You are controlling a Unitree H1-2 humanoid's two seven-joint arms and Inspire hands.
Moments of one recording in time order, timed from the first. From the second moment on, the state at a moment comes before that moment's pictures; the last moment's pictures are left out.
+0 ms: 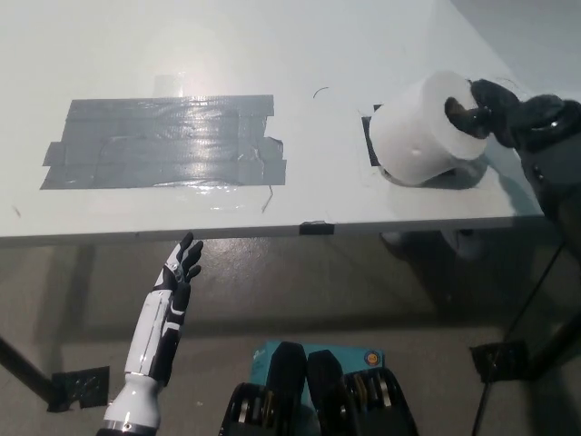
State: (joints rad) left_arm -0.03 0.04 -0.03 -0.06 0.17 -0.21 -0.03; right_arm -1.21 -0.25 -0.07 1.40 -0.24 0.16 0.22
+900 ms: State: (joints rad) left_arm -0.03 0.04 -0.04 -0.06 0.17 -0.20 -0.03; right_arm -1.24 -0.21 -0.65 1.33 0.21 0.30 0.26
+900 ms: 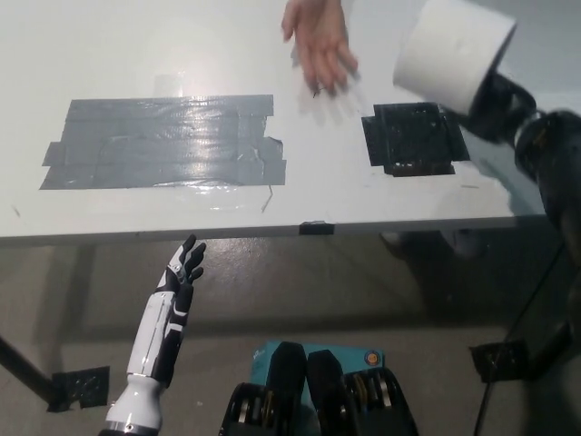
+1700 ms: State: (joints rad) left_arm -0.03 0.06 -0.05 -0.07 0.17 -0.18 -0.03; right_arm -1.34 -0.17 -0.45 1.21 0.28 0.39 0.21
